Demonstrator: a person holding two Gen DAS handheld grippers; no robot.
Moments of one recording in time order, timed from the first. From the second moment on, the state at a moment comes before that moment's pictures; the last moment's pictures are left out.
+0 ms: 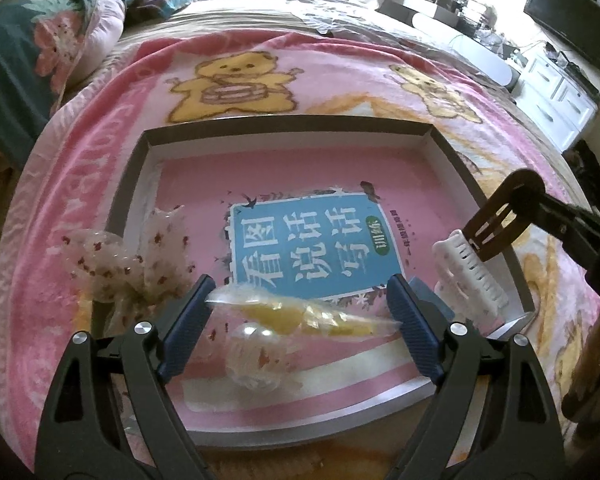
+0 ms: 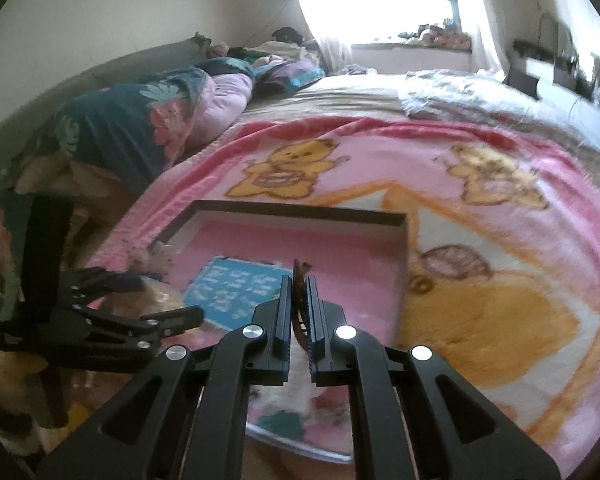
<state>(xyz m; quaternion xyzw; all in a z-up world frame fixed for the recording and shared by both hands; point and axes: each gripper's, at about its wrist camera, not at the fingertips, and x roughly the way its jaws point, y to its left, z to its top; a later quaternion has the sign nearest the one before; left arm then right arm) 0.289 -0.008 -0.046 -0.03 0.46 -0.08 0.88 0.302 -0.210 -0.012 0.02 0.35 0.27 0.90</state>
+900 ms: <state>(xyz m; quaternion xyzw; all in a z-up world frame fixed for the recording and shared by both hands) 0.220 0.034 0.025 -0.10 0.41 -0.07 0.91 0.245 -0.247 0.048 0.11 0.30 0.28 0.91</state>
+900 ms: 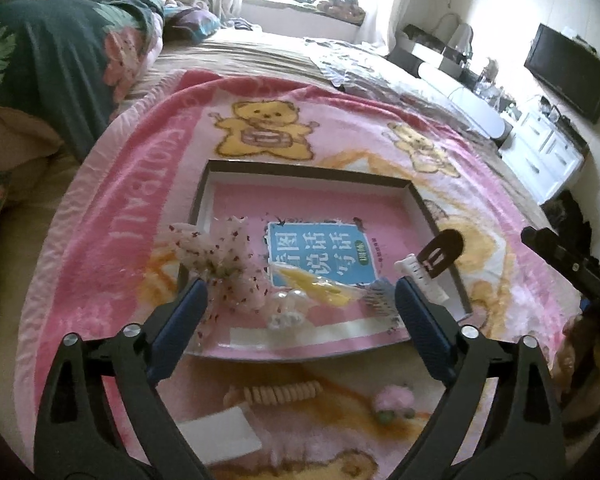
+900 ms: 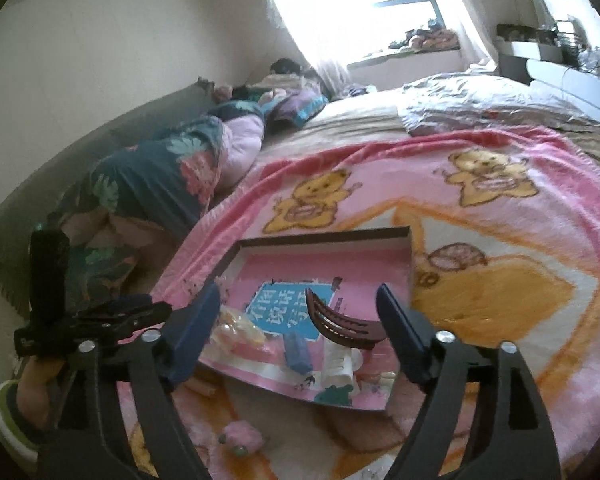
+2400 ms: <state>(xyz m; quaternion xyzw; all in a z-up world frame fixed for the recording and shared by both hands) 0.090 0.032 0.063 -0.08 0.35 -0.08 0.93 0.108 -0.255 0.080 0.06 0.27 0.25 0.93</state>
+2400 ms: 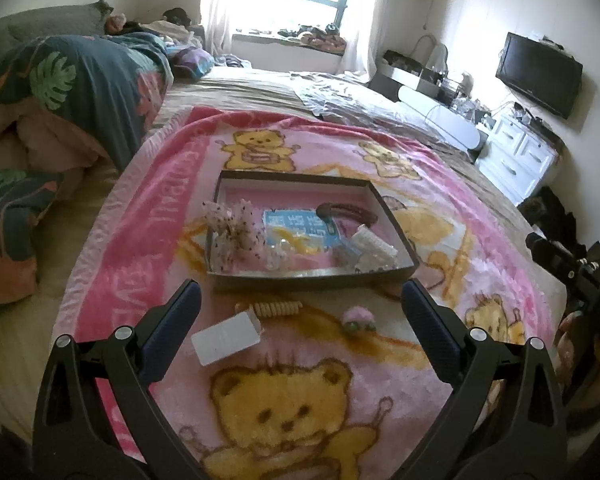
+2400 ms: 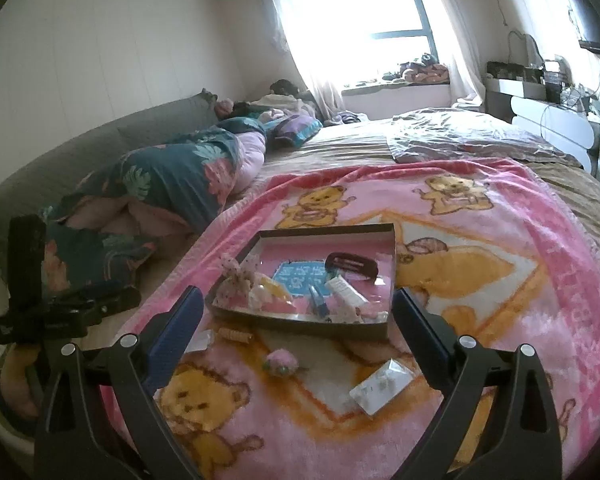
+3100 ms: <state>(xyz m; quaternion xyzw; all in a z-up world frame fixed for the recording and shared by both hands) 0.064 0.024 0.011 -0.04 0.41 -0.08 0.91 0.087 -0.265 0.046 0.05 0.31 0.23 0.92</state>
